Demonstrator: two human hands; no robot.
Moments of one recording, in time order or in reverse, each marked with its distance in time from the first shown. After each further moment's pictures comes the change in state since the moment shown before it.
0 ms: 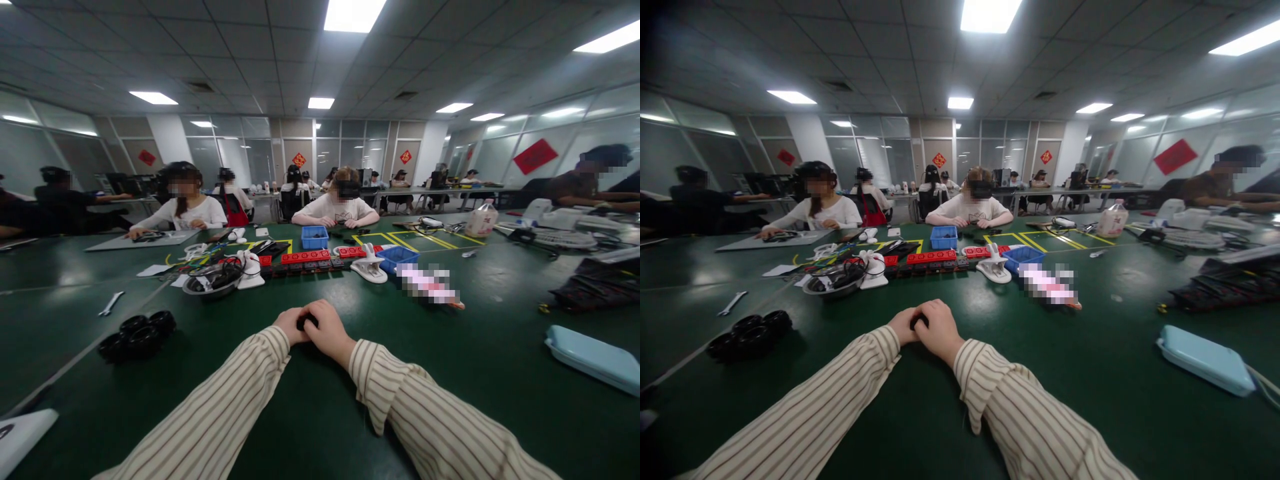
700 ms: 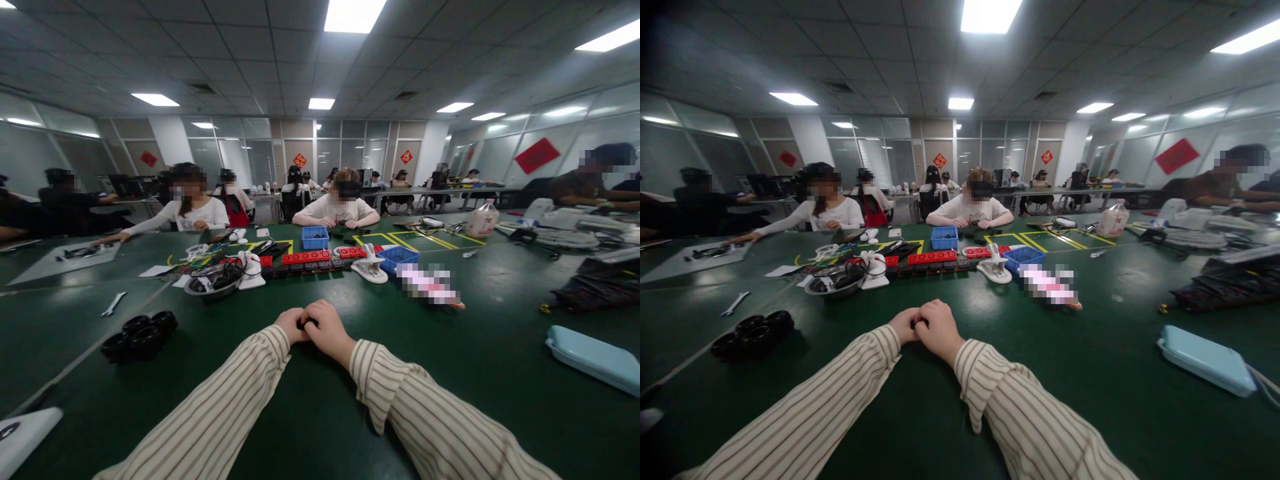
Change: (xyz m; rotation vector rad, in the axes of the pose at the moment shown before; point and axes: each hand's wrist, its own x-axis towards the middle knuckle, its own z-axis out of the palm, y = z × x) left_hand 0.000 0.002 -0.002 -0.003 -0.018 -0.028; right_hand 0.000 0.000 0.000 -0.011 -0.020 -0.005
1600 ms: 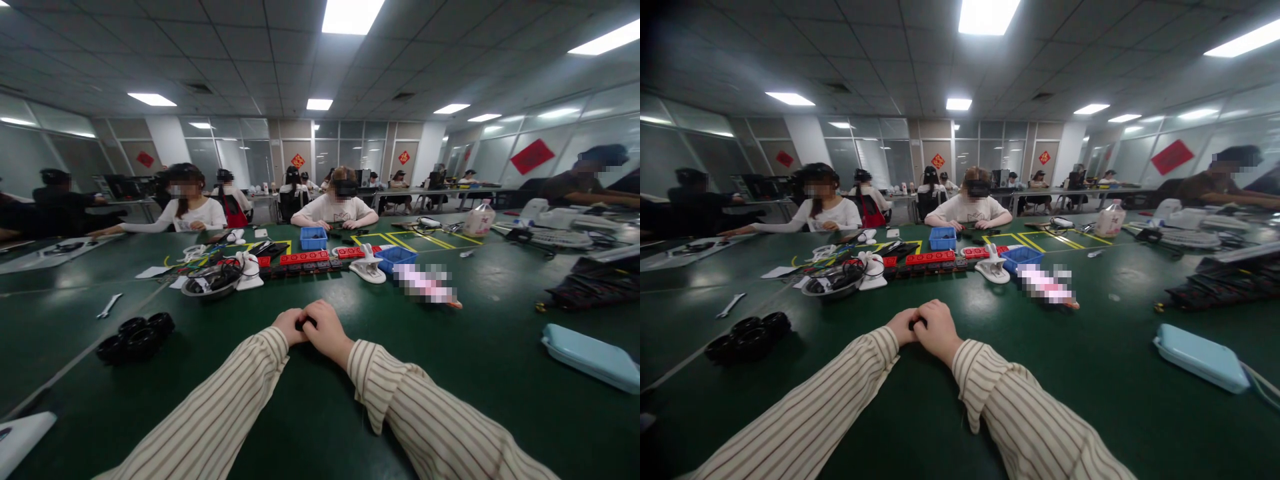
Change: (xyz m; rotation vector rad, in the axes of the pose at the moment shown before) left_hand 0.000 0.001 0.001 0.015 0.024 0.007; right_hand -0.001 0.000 0.001 -0.021 0.026 0.006
